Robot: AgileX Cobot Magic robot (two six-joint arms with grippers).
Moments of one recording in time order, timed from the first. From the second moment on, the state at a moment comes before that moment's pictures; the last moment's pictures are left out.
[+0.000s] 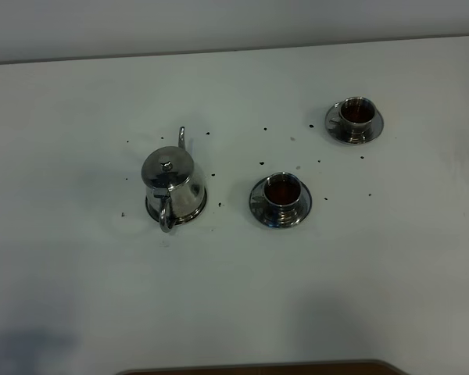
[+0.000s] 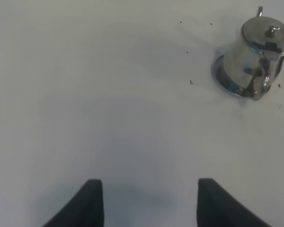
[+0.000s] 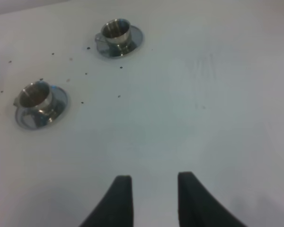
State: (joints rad) left arm -0.12 0.00 -0.47 0.08 1.07 -0.19; right arm 0.01 -0.01 -0.52 0.20 1.12 -0.04
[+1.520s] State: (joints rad) left arm -0.03 0.00 -0.47 0.09 1.07 -0.19; right arm -0.02 -0.01 -0.52 0.20 1.12 -0.04
